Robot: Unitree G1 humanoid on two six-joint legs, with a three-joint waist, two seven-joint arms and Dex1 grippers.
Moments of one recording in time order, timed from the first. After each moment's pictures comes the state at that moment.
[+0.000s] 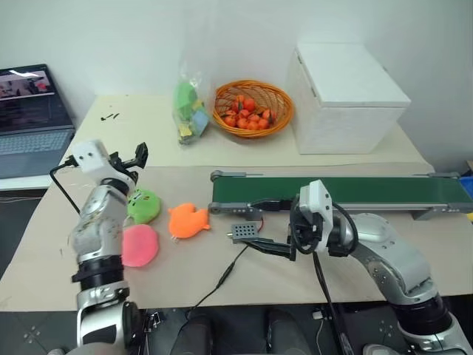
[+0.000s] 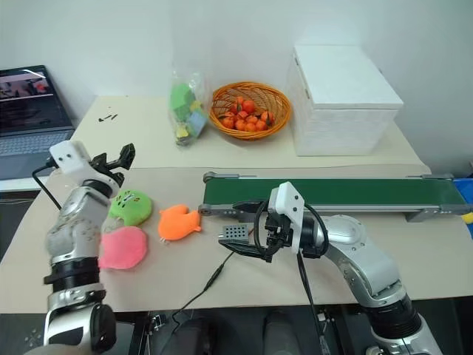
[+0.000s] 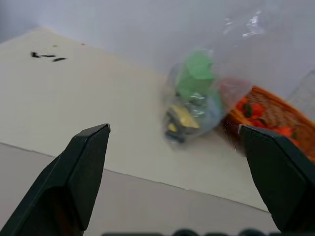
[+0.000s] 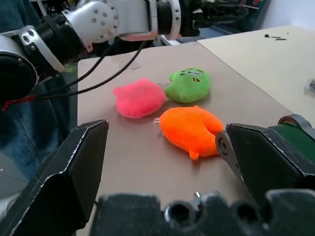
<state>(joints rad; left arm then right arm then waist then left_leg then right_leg) -0.39 0.40 0.53 -0.02 -0.72 0.59 -0.21 -0.28 -0.59 0.16 -0.46 0.57 0.48 0.89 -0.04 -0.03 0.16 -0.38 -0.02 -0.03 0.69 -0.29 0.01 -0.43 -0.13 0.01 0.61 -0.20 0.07</state>
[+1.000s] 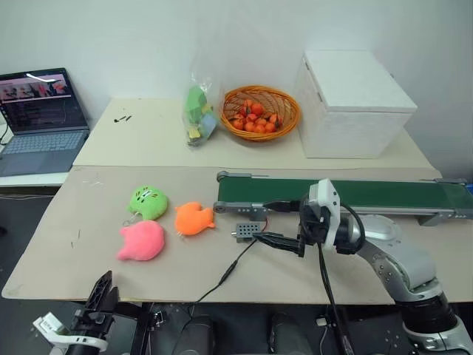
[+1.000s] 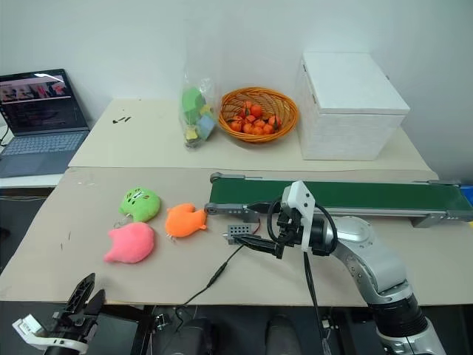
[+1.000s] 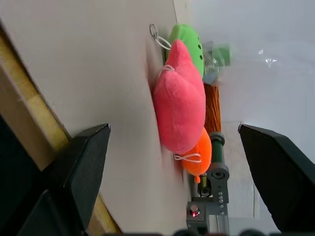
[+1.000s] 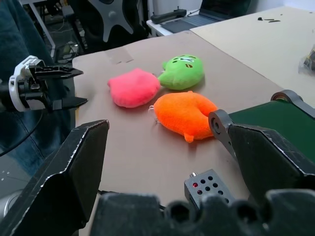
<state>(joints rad) 0.44 0.09 0.75 -0.08 -1.38 0.77 -0.47 -0.26 -0.61 0.09 -0.38 0.58 0.51 0.91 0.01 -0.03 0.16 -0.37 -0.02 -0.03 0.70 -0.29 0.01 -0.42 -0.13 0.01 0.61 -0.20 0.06</state>
